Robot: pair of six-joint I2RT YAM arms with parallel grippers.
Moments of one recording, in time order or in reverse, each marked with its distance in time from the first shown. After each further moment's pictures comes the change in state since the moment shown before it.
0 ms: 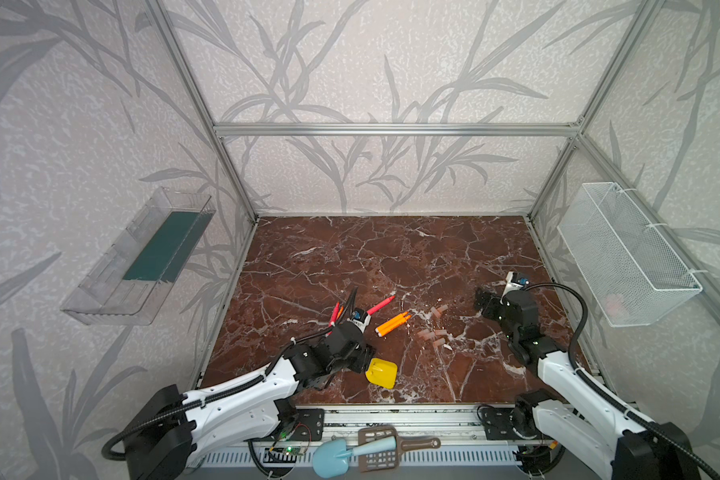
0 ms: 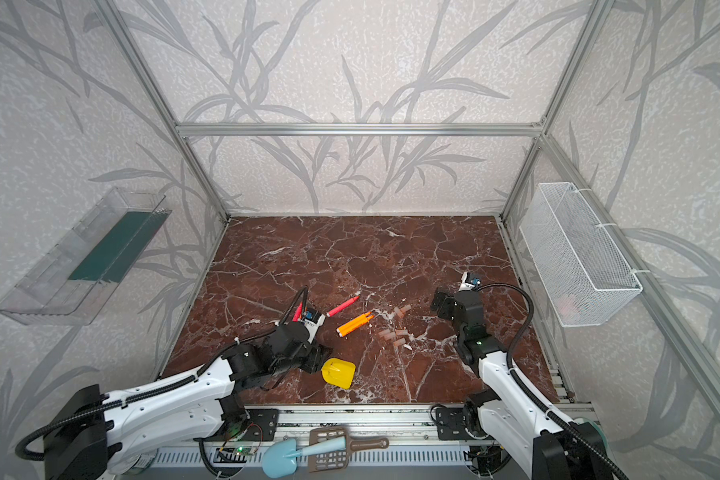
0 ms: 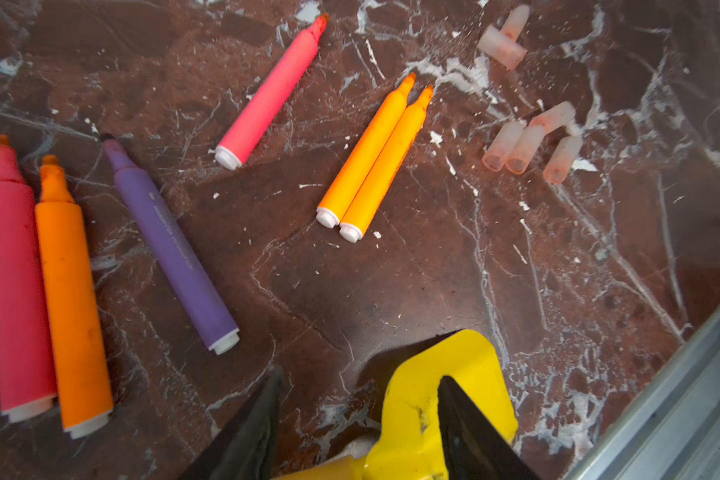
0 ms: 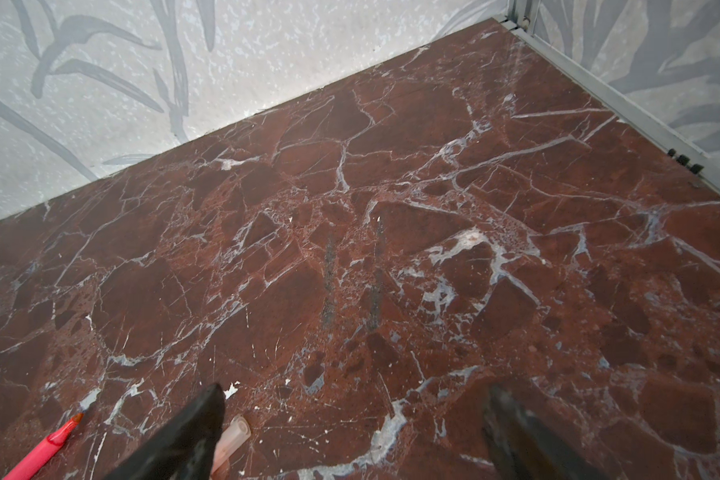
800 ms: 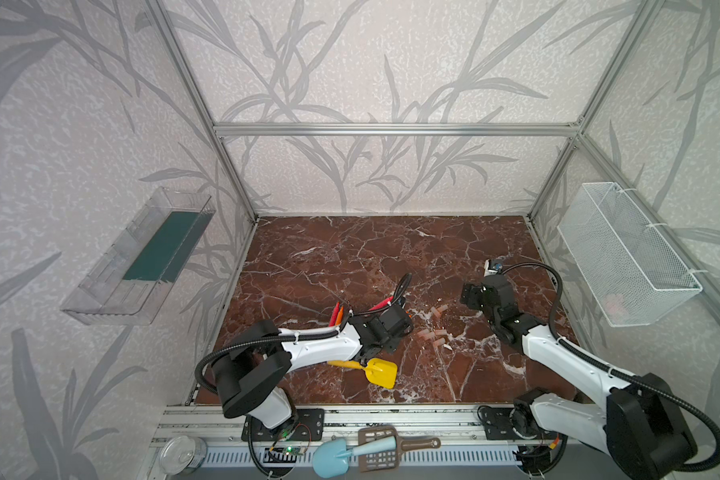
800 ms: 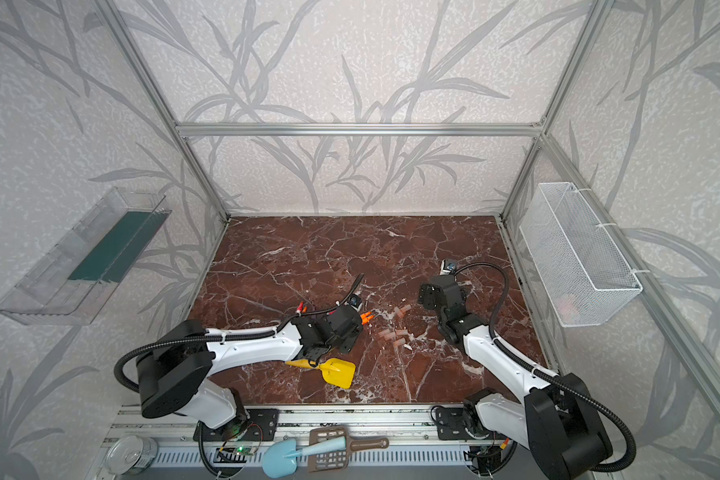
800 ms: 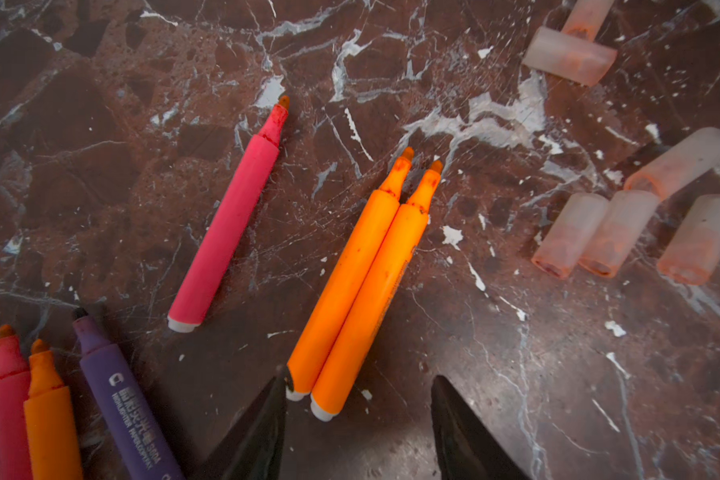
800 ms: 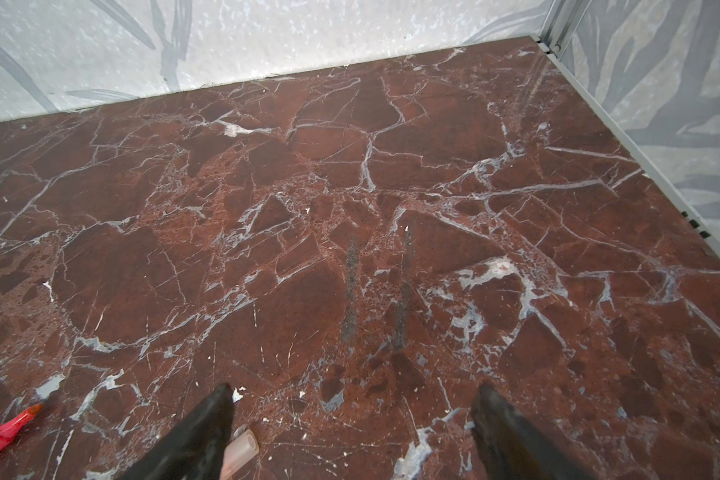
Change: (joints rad) left arm -0.072 0.575 0.396 -0.001 -0.216 0.104; right arm 0.135 0.208 0.183 -0.068 0.138 -0.073
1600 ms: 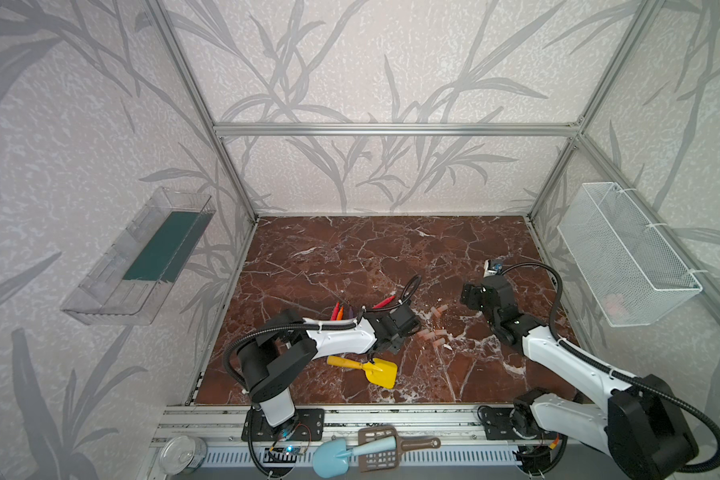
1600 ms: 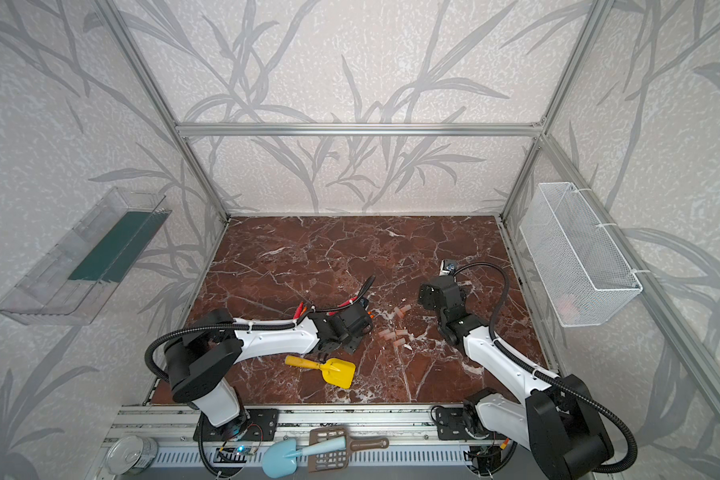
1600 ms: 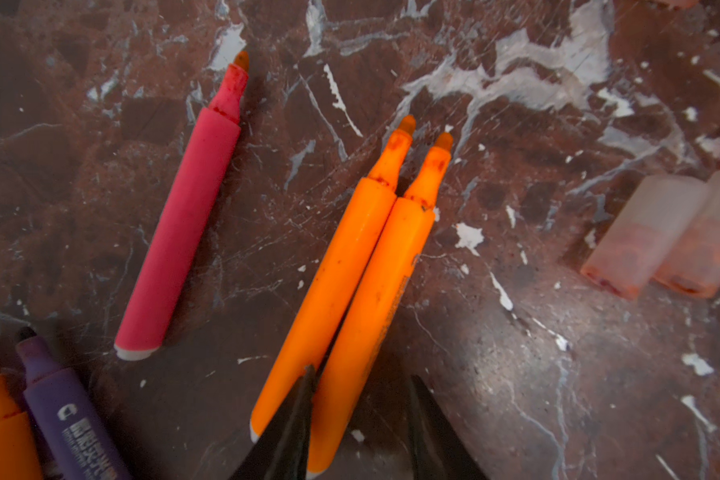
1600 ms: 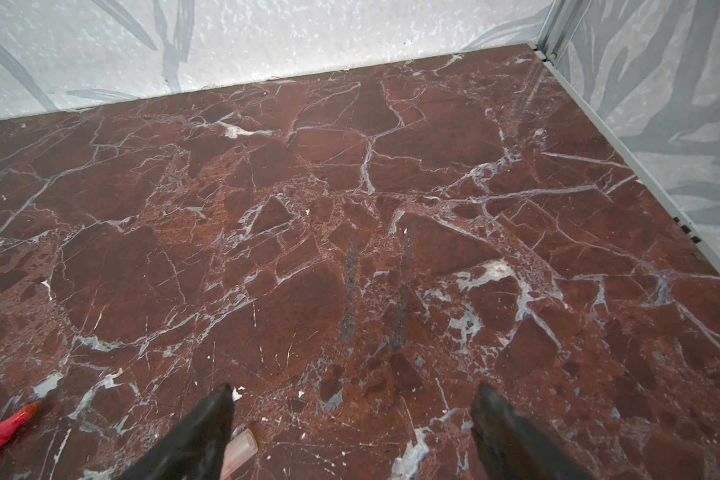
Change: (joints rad) left arm 0.000 0.137 0.088 -0.056 0.004 0.002; right arm 0.013 -0.005 -0.003 0.001 0.015 -0.011
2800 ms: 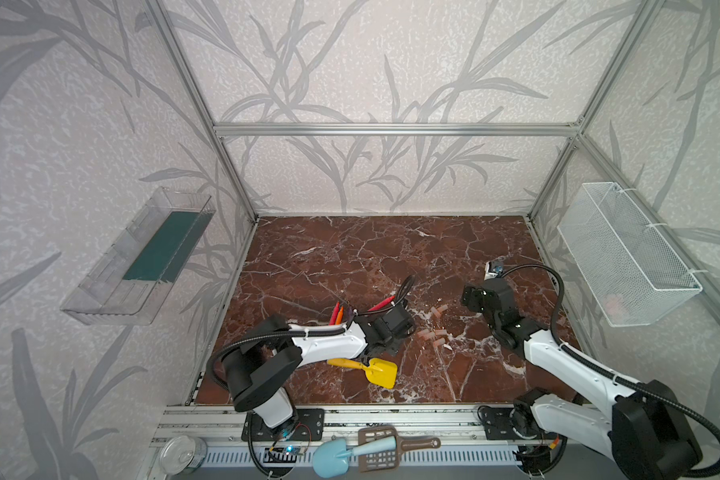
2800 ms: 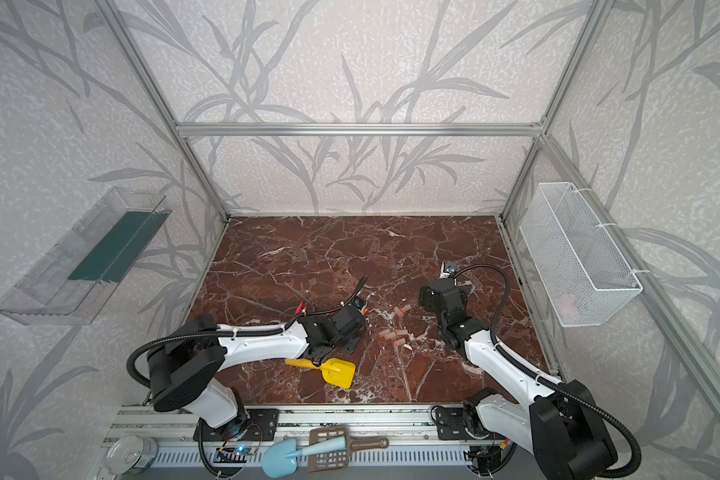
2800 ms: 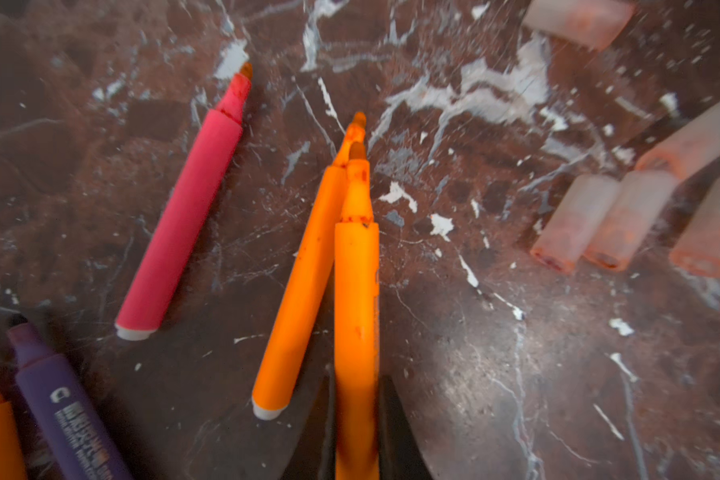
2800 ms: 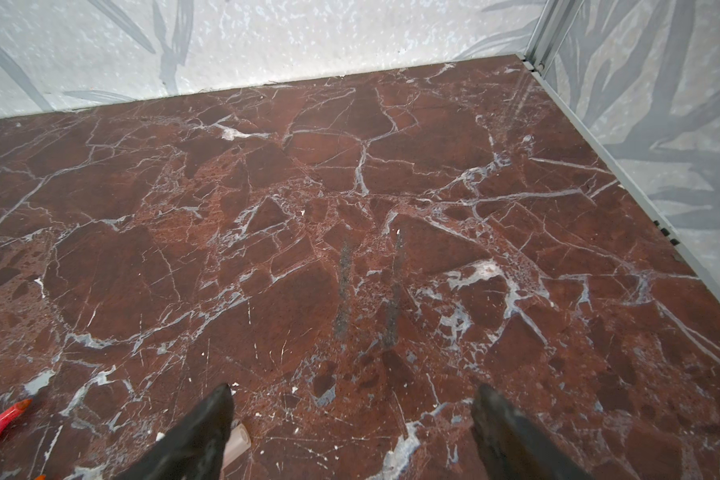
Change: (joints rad) left arm 0.000 -0.135 -0.087 0.071 0.042 -0.014; right arm 0.014 -0.046 -0.031 0.002 0.034 -0.007
